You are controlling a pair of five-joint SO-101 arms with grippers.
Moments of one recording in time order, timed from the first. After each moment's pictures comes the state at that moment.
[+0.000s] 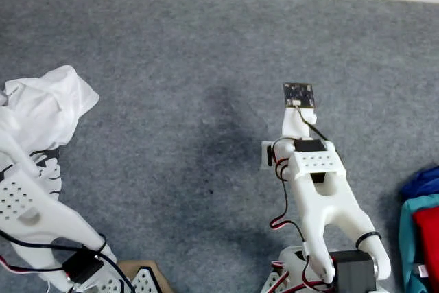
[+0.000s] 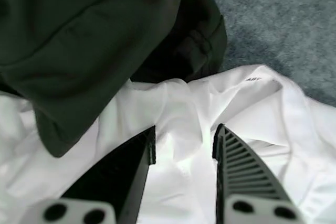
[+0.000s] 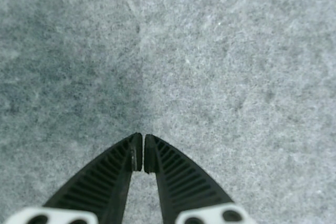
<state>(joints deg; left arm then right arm) -48.7 41.0 -36.4 70.6 14.8 -8.8 -20.7 53.7 42.2 -4.0</state>
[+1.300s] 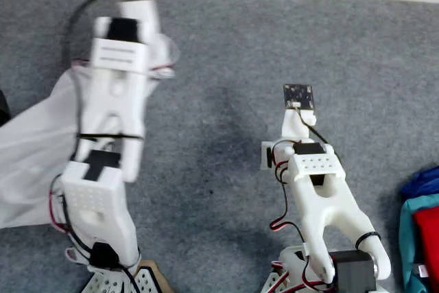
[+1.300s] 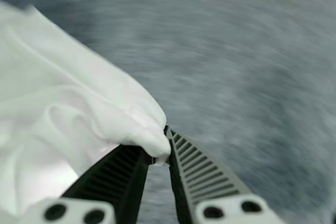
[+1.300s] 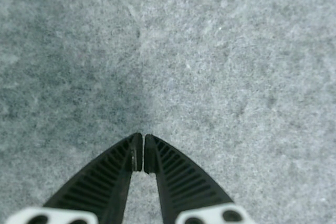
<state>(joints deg) 5.7 25.3 -36.4 90.5 14.9 -8.8 -20.7 55.5 38.6 -4.0</state>
